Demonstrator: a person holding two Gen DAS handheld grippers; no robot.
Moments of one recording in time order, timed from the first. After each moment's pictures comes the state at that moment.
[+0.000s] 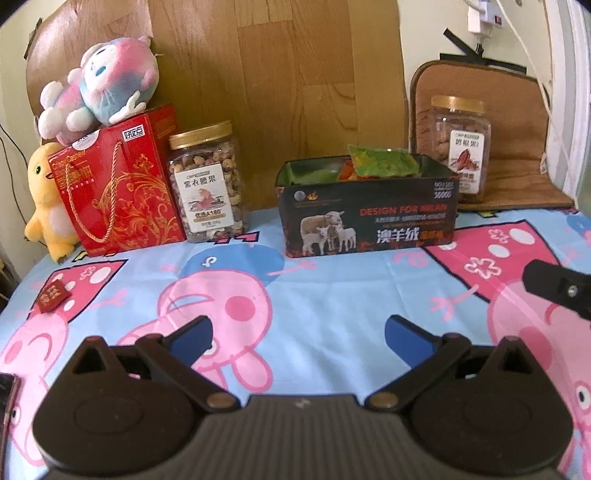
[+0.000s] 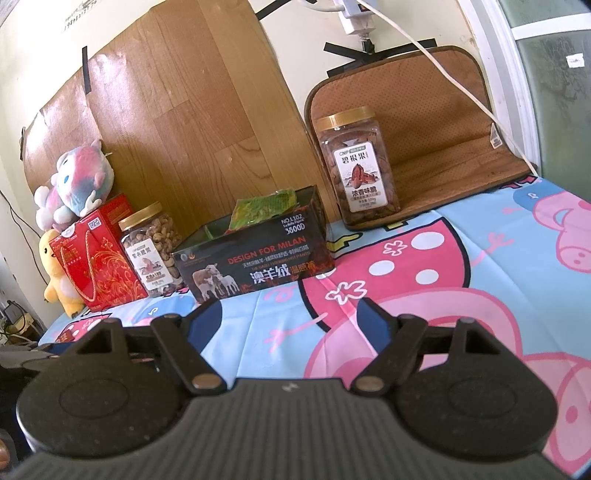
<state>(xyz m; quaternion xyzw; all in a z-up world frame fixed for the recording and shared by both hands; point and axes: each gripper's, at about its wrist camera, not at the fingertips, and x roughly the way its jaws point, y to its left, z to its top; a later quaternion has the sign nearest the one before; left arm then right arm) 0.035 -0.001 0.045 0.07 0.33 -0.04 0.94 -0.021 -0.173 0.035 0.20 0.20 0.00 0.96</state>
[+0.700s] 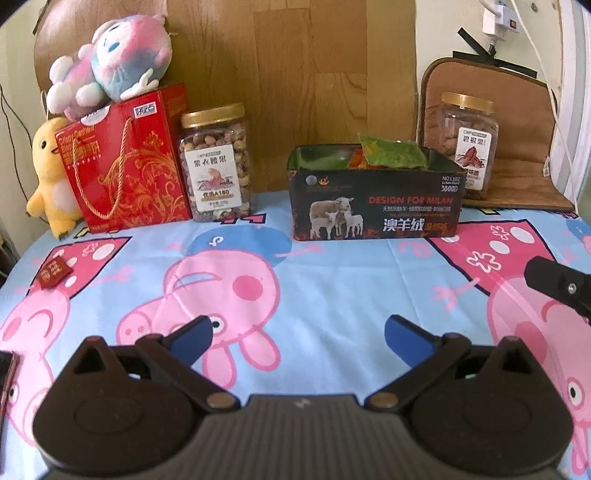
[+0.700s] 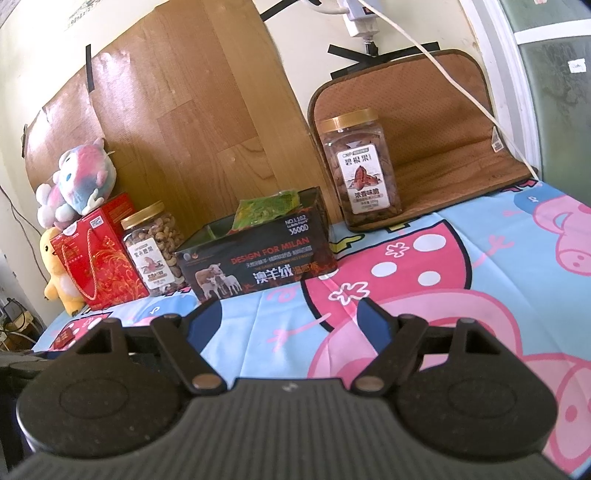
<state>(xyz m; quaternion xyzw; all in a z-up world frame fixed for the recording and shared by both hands) 0.032 0.011 0.045 0.05 0.35 -0.04 0.93 -0.023 -0.169 0.036 0.20 0.20 0.00 0.96</state>
